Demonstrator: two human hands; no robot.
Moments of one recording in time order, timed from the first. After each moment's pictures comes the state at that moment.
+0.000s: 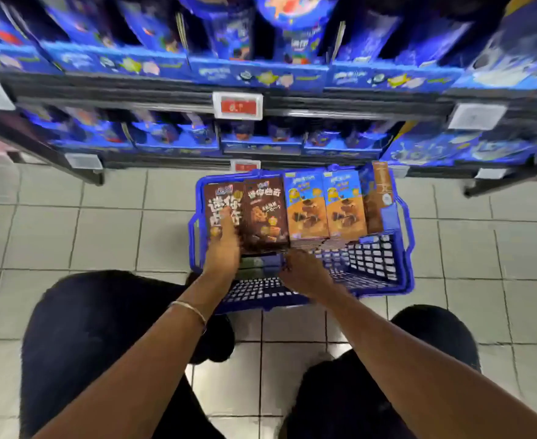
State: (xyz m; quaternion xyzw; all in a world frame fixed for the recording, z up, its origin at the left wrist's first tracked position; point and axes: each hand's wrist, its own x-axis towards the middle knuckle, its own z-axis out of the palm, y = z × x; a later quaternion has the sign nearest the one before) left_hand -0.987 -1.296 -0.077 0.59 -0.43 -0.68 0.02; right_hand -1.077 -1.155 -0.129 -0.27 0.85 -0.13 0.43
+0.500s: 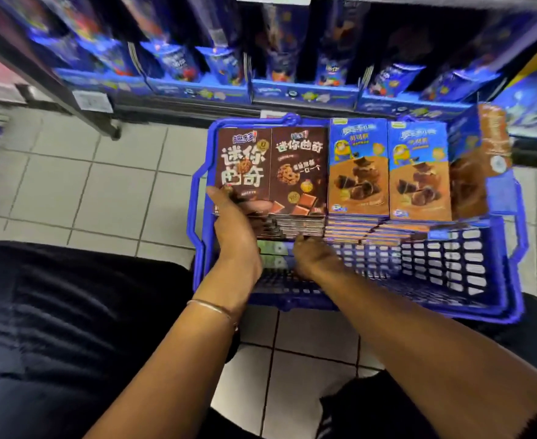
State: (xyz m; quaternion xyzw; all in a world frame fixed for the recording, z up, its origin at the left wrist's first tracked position) left_hand -0.988 -1.271 -0.153 0.67 -0.29 -0.66 0.20; right_hand -1.071 -1.186 -0.306 -0.41 0.82 0.10 0.39
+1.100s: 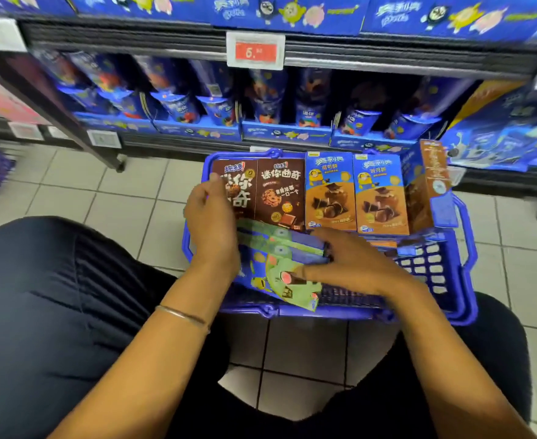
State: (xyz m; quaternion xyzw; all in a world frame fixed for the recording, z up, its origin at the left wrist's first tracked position) left_hand -0.997 -1.280 -0.087 0.62 -0.41 -0.59 0.31; right_hand -1.129 -1.119 -0.126 -0.41 0.77 -0.22 0.44
